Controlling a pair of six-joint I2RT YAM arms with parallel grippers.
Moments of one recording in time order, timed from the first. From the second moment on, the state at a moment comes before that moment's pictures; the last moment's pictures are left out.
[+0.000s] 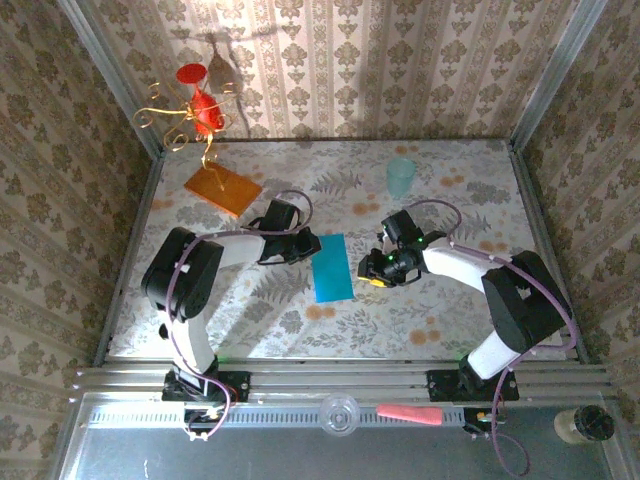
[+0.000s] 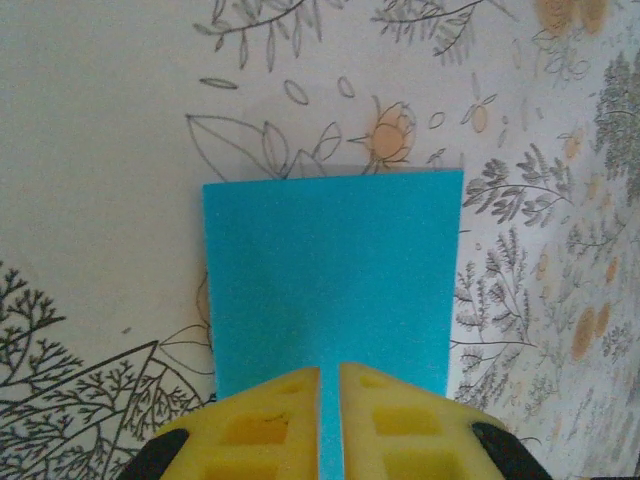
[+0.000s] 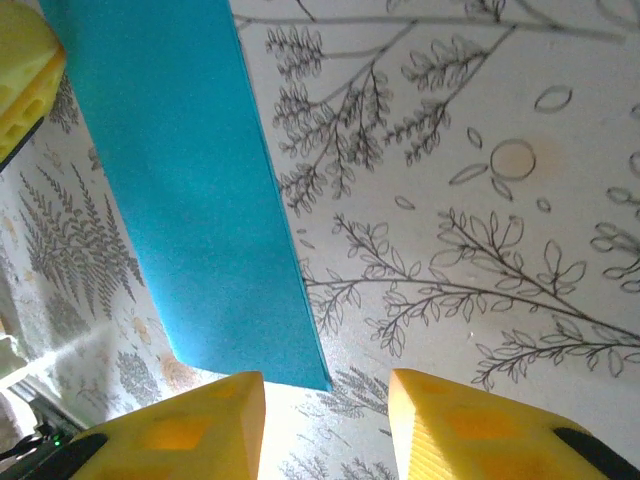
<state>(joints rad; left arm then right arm) -0.54 1.85 0.97 -0.03 0.41 -0.82 0.45 1.59 0.85 -0.40 -0.44 0.74</state>
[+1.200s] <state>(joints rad) -0.53 1.88 0.97 -0.02 0.42 -0.86 0.51 1.68 0.80 -0.28 -0.60 0.77</state>
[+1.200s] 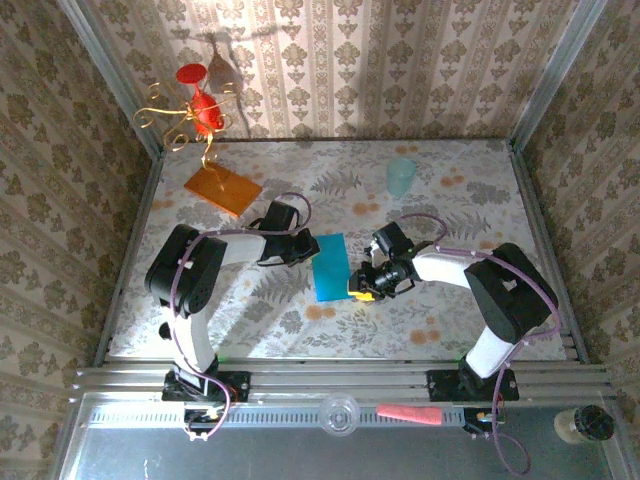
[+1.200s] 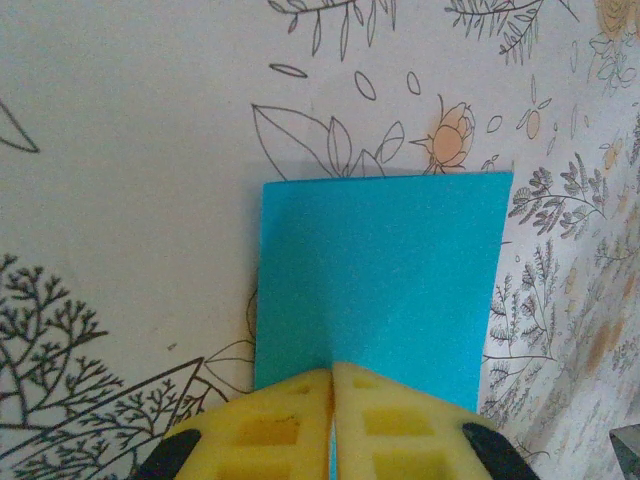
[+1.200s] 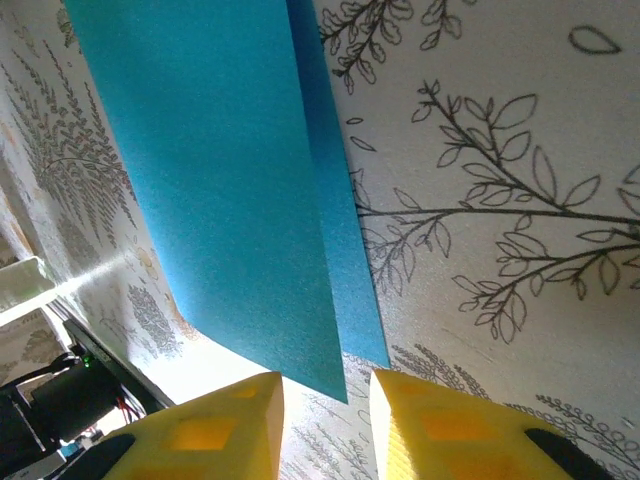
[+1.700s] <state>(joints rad) -0.53 1.88 0.97 -0.03 0.42 -0.85 0.51 1.68 0.78 -0.21 -0.61 0.80</state>
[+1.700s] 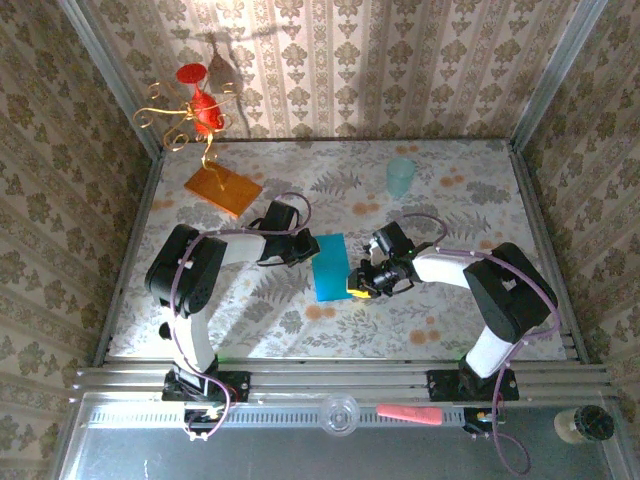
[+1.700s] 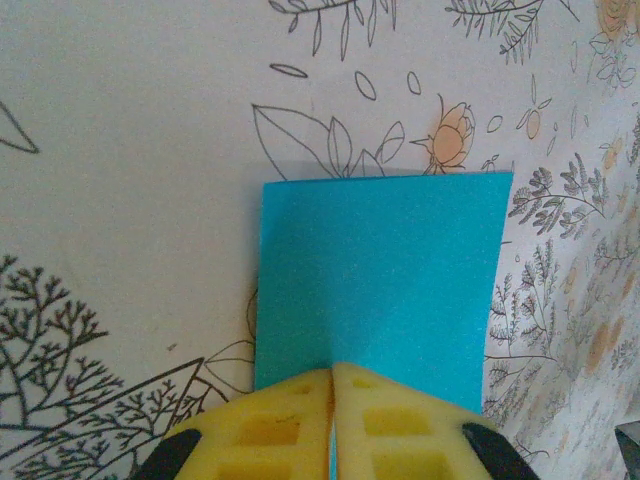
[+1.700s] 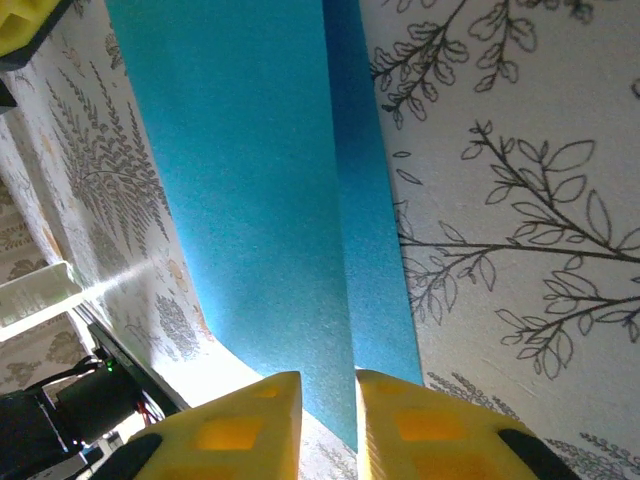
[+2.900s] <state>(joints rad) -0.53 1.92 1.01 -0.02 0.46 -0.78 0.55 1.69 0.89 -0.21 -0.66 0.84</state>
